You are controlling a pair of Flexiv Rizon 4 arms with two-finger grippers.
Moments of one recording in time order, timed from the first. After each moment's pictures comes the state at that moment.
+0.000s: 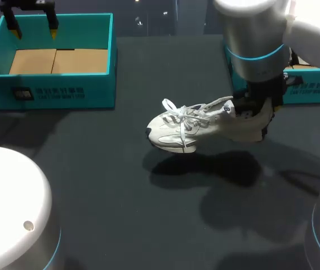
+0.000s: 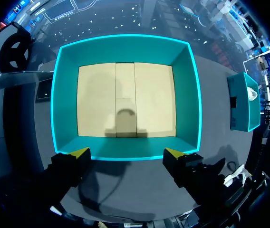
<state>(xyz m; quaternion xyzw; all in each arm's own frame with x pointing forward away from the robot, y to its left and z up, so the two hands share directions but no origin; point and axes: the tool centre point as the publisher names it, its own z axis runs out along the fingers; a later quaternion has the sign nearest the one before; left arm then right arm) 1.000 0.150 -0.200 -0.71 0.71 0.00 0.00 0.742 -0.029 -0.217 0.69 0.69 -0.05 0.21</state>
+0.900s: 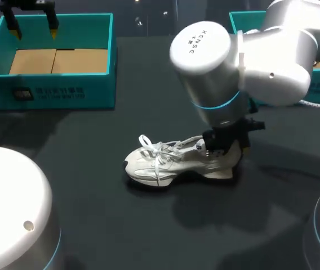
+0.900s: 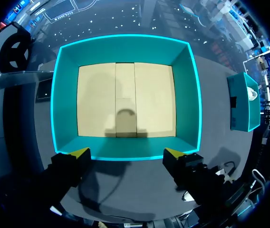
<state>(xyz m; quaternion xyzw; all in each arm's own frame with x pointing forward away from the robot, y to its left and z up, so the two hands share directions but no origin) 1.000 0.150 -0.200 -0.71 0.71 0.00 0.00 0.701 0.033 -0.323 0.71 0.67 -0.08 0.17</state>
